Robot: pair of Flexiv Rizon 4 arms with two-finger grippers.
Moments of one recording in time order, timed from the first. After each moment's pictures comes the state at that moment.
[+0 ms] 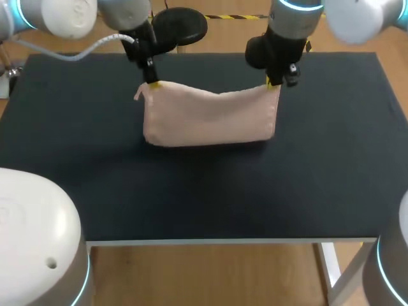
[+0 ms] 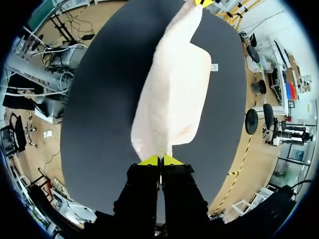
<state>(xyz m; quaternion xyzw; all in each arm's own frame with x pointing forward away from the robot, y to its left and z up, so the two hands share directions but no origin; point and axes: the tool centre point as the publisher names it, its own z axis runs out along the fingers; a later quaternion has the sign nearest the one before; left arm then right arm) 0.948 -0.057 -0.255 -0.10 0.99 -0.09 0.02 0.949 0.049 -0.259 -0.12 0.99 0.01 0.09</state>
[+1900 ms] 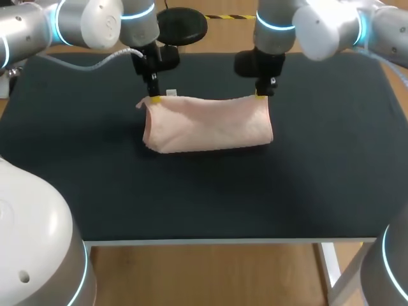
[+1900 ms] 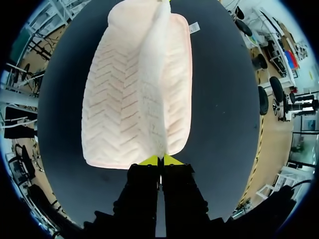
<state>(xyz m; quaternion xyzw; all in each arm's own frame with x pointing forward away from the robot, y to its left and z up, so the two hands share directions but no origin) 1.017 -0.045 -0.362 -0.08 0.99 -0.06 -0.03 1.023 0.055 -0.367 -0.01 1.00 0.02 0.05</state>
